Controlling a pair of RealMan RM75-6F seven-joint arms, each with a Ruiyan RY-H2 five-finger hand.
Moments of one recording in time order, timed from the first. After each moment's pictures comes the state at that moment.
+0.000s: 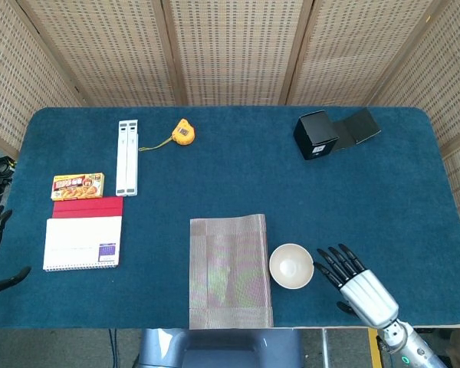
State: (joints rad) left arm -0.03 -1.07 -0.06 -1.74 1.52 1.57 0.12; right arm 0.21 -1.28 -0.08 -1.41 -1.98 1.43 -0.09
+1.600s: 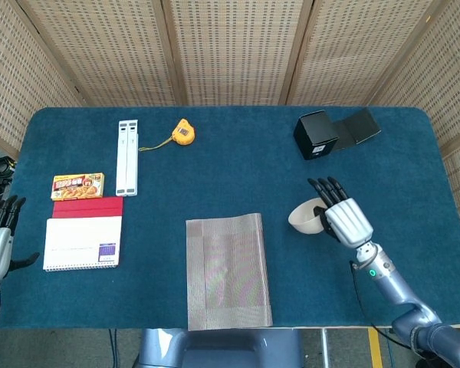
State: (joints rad) left arm -0.15 -1.13 -0.12 -1.69 1.28 1.37 0.23; right arm 0.53 -1.56 0.11 -0.89 -1.71 1.31 0.27
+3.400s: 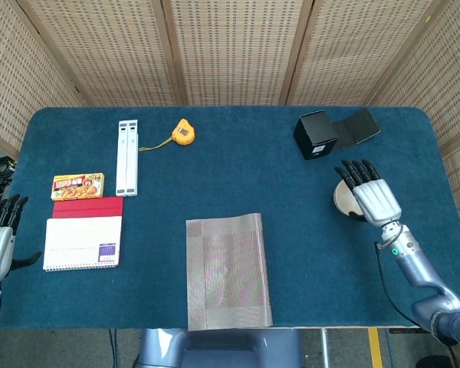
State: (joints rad) left arm -0.17 -1.12 -0.10 -1.71 1.28 1.39 0.22; right arm 0.58 -1.39 0.08 -1.01 -1.55 1.13 0.16
